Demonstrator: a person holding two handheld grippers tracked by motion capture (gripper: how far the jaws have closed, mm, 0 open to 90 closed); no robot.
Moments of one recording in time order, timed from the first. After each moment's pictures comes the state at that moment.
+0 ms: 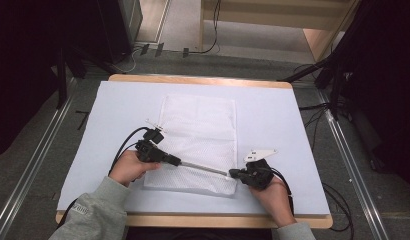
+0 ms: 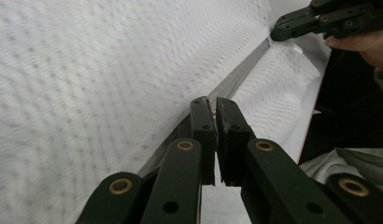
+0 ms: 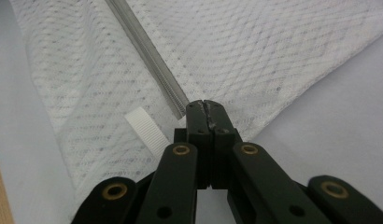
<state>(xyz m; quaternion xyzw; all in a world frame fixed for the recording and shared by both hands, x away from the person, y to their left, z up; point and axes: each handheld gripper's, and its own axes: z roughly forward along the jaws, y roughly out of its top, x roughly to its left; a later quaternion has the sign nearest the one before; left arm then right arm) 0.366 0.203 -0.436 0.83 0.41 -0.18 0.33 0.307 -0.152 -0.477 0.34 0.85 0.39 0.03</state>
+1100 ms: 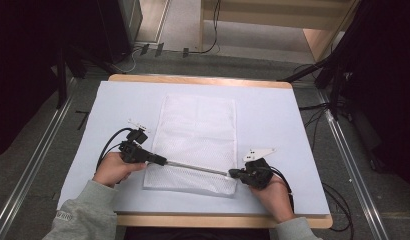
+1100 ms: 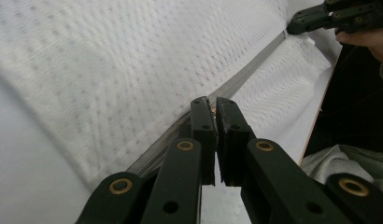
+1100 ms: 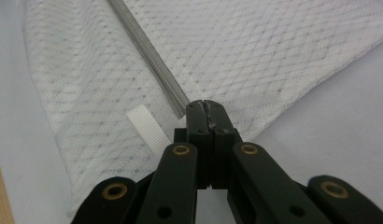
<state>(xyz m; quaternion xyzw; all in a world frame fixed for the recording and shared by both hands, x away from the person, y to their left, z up) 0.359 0.245 -0.433 0.82 0.43 -0.18 0.33 0.309 -0.151 -0.475 0.33 0.86 0.38 0.03</state>
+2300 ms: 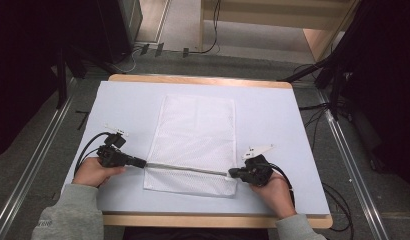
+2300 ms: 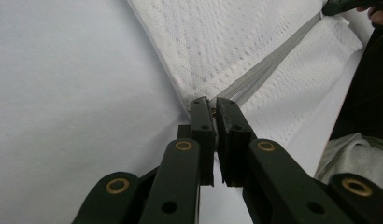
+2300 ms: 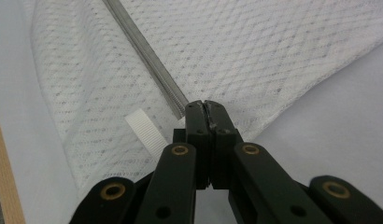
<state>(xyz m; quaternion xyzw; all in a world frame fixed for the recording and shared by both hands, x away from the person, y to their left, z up) 0.345 0.300 -0.442 0.81 0.46 -0.15 0.32 0.318 -0.151 -0.472 0.32 0.87 0.37 0.01</state>
